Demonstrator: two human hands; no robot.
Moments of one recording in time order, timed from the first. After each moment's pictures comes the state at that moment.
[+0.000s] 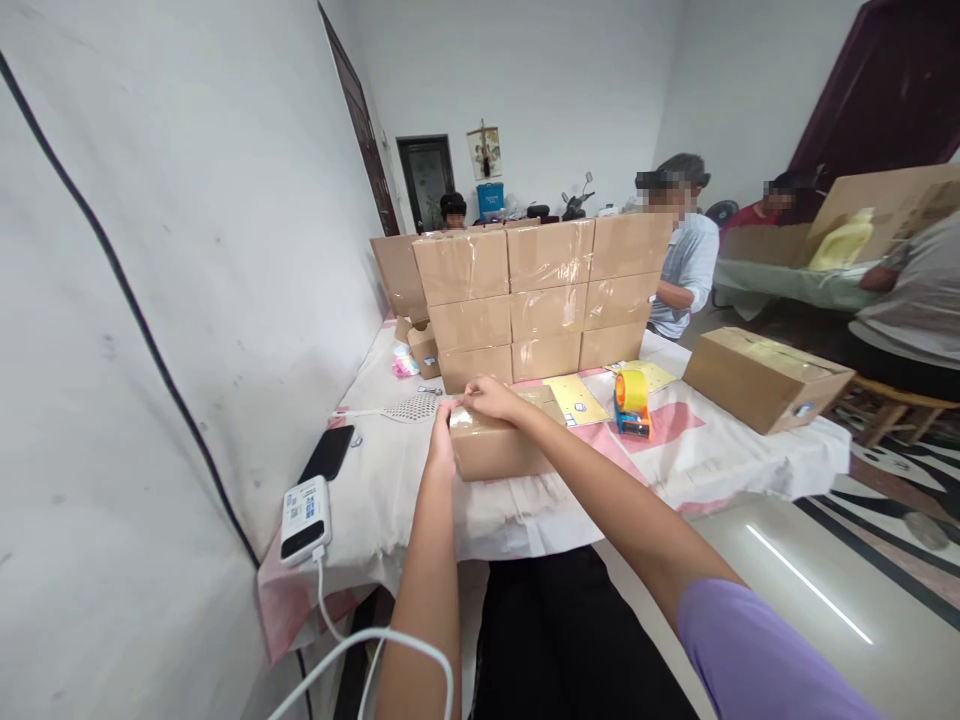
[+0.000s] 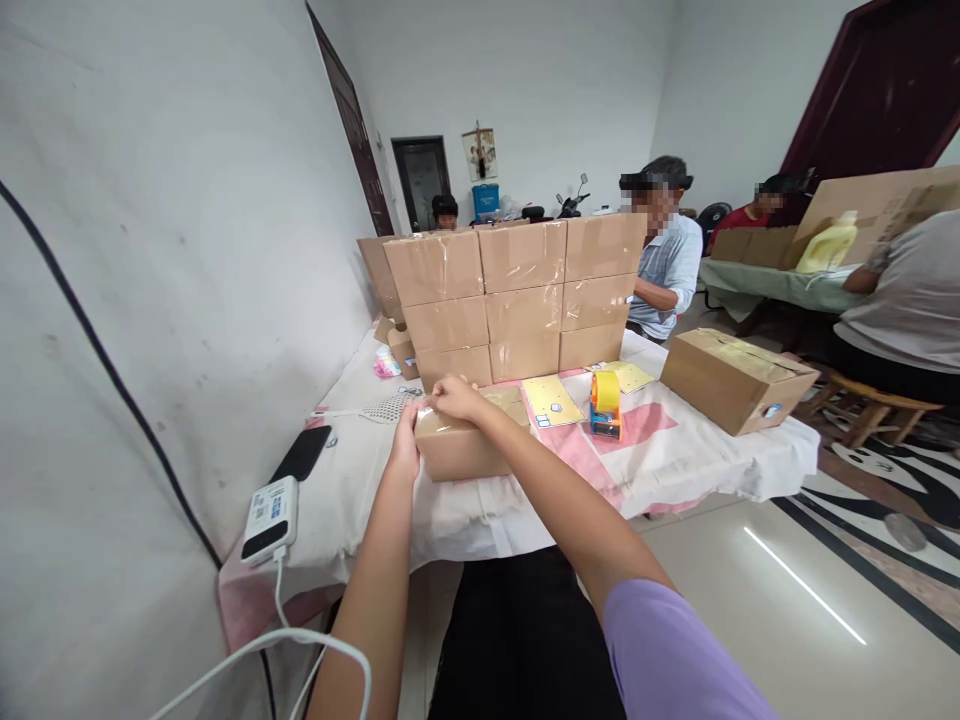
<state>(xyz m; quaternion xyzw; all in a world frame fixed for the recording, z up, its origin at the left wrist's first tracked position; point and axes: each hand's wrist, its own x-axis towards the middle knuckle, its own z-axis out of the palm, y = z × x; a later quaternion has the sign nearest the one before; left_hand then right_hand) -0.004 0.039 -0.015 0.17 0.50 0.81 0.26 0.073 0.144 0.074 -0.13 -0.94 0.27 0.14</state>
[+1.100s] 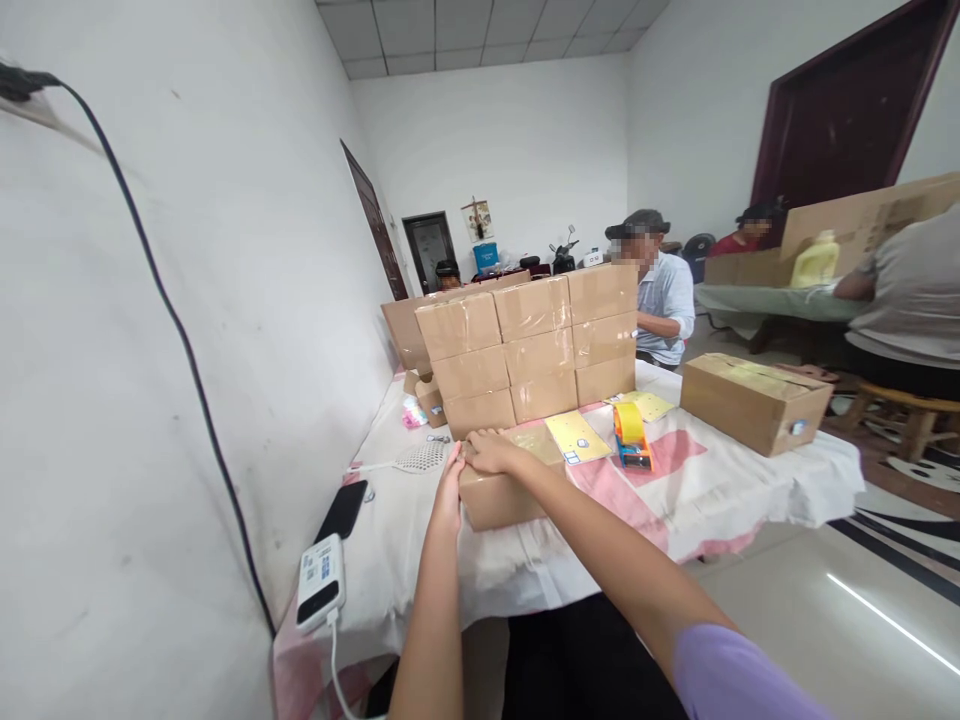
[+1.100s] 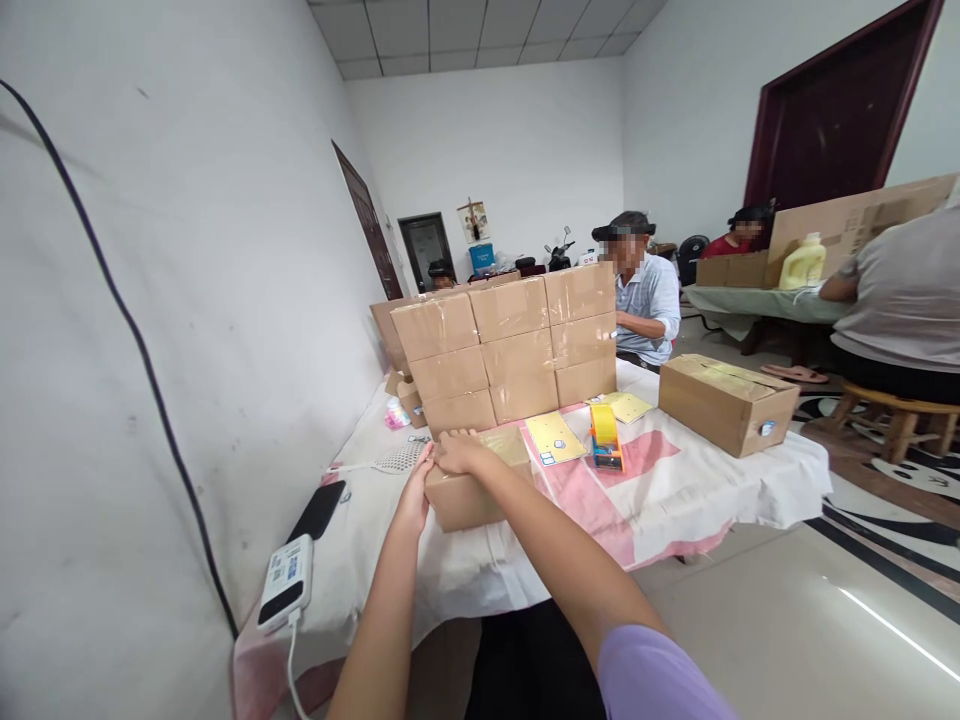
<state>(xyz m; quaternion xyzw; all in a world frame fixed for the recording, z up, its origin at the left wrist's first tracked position) -0.005 0.029 -0.020 0.20 0.51 0.79 0.26 0.072 0.140 0.056 -0.12 -0.97 0.18 0.09</state>
